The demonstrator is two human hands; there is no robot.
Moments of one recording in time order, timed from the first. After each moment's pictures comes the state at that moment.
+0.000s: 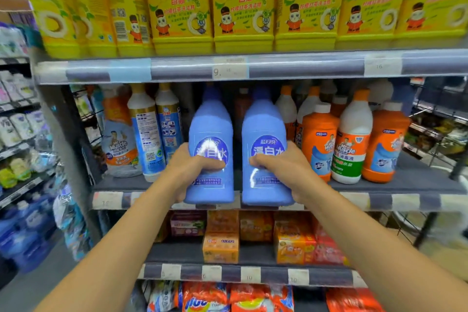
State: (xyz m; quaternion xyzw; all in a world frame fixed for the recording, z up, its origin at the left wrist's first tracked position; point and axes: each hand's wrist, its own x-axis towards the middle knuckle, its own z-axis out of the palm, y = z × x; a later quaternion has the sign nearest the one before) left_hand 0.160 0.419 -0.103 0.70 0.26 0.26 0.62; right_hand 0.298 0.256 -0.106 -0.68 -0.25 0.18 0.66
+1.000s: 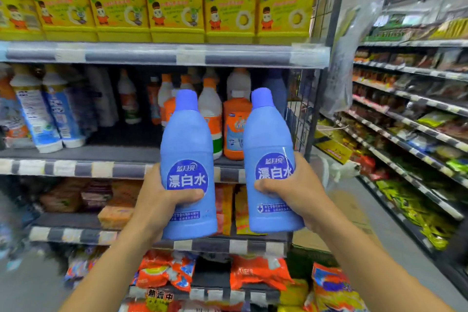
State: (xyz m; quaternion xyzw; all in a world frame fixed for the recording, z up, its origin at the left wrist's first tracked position) left_hand 0.253 0.078 -0.148 0.66 0.20 0.35 0.63; right_hand 0.433 -0.100 -0.133 -0.69 -0.32 0.16 0.63
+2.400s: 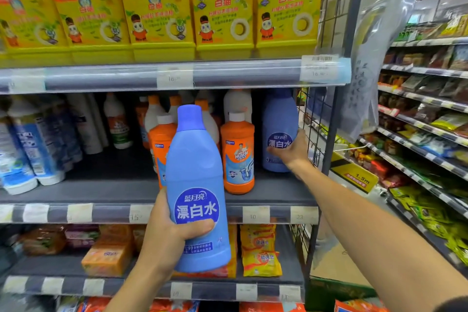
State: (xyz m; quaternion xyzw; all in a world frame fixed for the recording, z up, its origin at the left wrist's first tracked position) left_hand 0.320 0.112 -0.154 0.64 0.18 0.37 0.65; right_hand 0.677 0.069 -0.158 -0.75 -0.24 -0.07 0.62
